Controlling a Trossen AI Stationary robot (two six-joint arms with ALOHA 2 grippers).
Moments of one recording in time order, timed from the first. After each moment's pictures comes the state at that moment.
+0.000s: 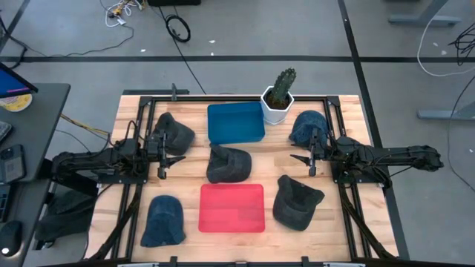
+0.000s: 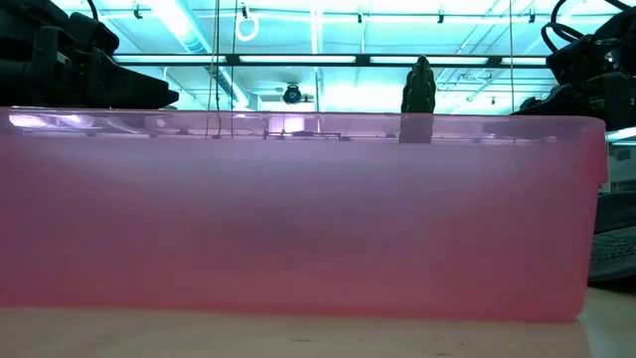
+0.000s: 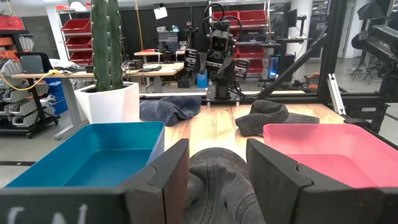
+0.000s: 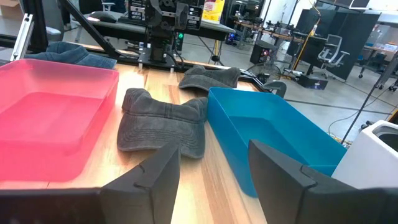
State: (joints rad) left arm 0.06 0.02 0.01 0.05 -0.04 0.03; right arm -0.07 0.27 0.02 0.13 0.08 -0.19
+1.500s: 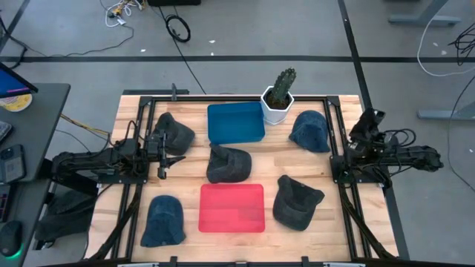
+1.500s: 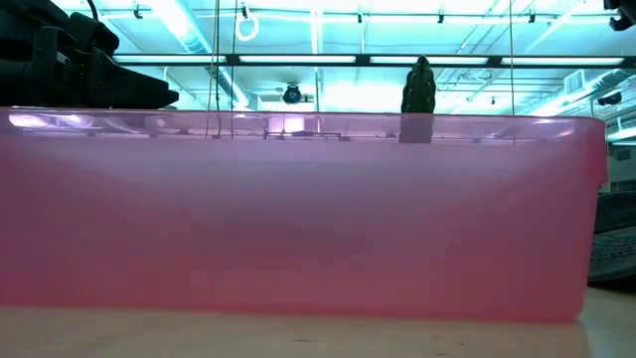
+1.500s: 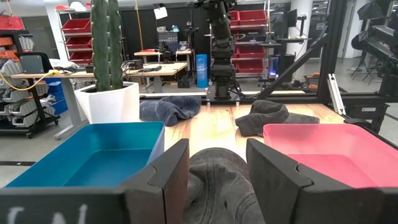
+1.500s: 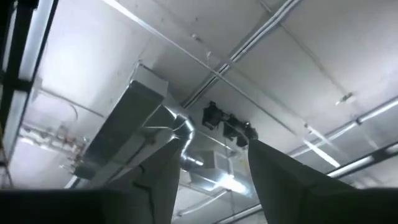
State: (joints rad) left arm 0.06 0.02 0.01 0.05 -0.04 0.03; right arm -0.07 0.27 0.02 1.50 0.20 -0.62
